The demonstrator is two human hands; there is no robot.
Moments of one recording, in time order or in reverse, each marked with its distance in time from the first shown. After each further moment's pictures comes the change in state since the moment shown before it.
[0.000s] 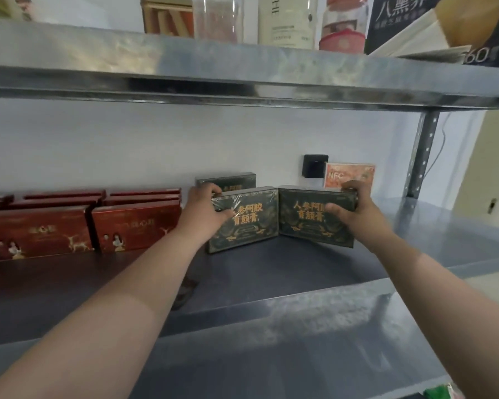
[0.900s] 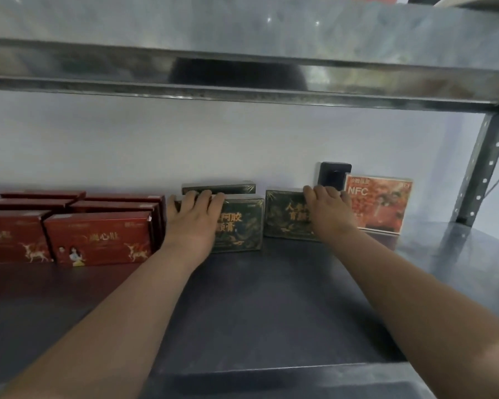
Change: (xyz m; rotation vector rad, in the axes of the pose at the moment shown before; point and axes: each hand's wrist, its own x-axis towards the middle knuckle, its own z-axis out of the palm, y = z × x) left_hand 0.046 -0.011 0.063 0.894 0.050 0.148; right_hand 0.144 0.032 0.082 -1.125 -0.131 -0.497
